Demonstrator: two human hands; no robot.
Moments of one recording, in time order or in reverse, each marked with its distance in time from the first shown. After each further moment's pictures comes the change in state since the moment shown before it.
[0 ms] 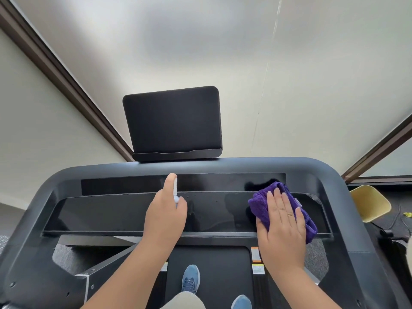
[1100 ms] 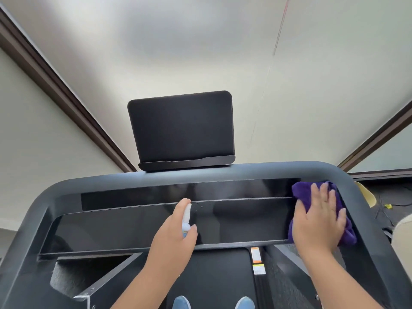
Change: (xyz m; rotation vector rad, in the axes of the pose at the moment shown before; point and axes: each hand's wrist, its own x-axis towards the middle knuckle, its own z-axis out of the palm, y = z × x) left_hand 0.002 -0.053 -0.018 -0.095 -0.275 0.060; right_hand 0.052 -0.002 -0.017 -0.033 -0.008 0.505
